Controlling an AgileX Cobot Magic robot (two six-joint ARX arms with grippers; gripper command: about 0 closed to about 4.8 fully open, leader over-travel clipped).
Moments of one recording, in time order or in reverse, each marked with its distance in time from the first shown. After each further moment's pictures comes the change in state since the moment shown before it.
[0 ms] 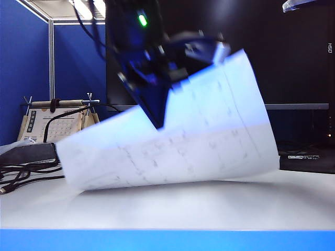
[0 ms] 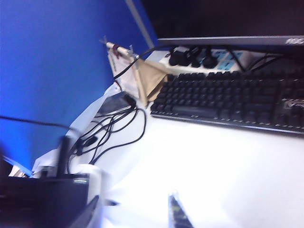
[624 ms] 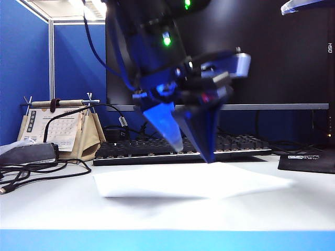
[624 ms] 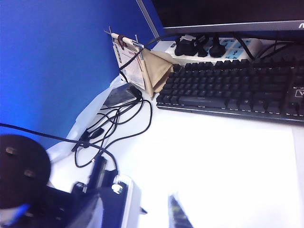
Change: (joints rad) left arm 0.000 0.076 -0.002 0.066 0.267 -0.169; right arm 0.005 0.000 0.000 -0.034 -0.018 0.000
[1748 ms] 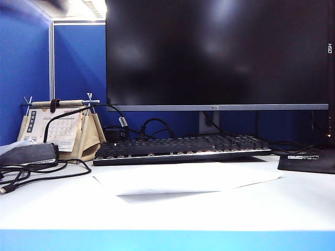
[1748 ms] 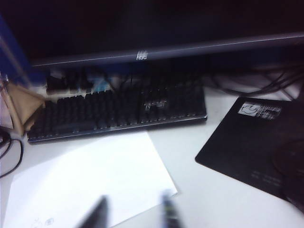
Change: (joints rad) left arm 0.378 -1.013 -0.575 0.308 0.034 -0.344; right arm -0.005 -0.498 -0.360 0.038 0.554 -0.013
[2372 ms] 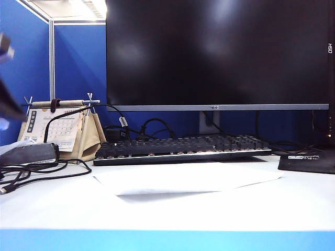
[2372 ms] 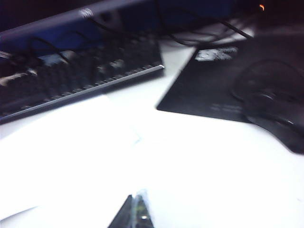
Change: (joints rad) left arm 0.000 -0.131 -0.493 0.300 -0.182 -0.179; right arm 0.001 -0.368 -0.294 -0.124 0.144 0.091
